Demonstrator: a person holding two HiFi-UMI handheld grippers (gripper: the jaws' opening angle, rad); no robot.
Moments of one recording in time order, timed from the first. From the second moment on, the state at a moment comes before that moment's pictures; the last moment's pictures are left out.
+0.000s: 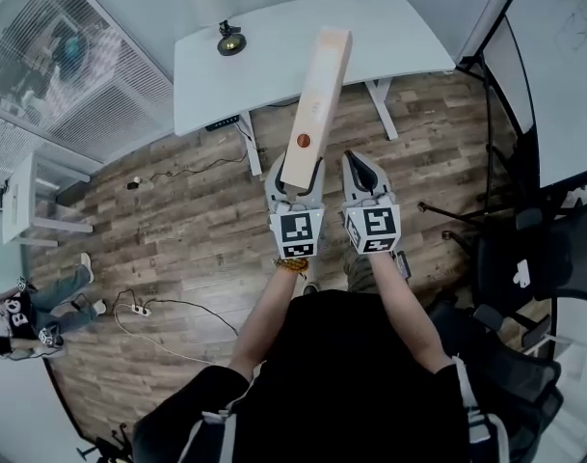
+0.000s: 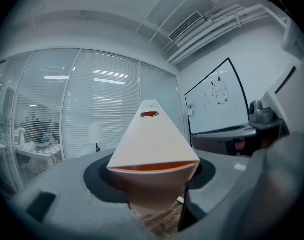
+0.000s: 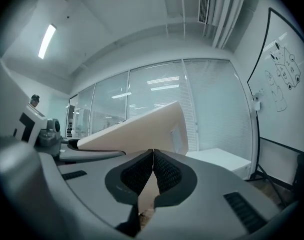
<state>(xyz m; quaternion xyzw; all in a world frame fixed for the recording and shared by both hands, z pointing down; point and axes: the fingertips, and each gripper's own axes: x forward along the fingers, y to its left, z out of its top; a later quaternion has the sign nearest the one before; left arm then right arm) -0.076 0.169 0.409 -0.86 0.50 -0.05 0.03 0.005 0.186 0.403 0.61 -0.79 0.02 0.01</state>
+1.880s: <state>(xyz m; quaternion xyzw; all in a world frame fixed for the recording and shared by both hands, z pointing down) -0.053 -0.295 0.369 -0.78 0.62 0.08 0.01 0.093 -0.296 0.402 0.51 -0.84 -0.09 0.15</state>
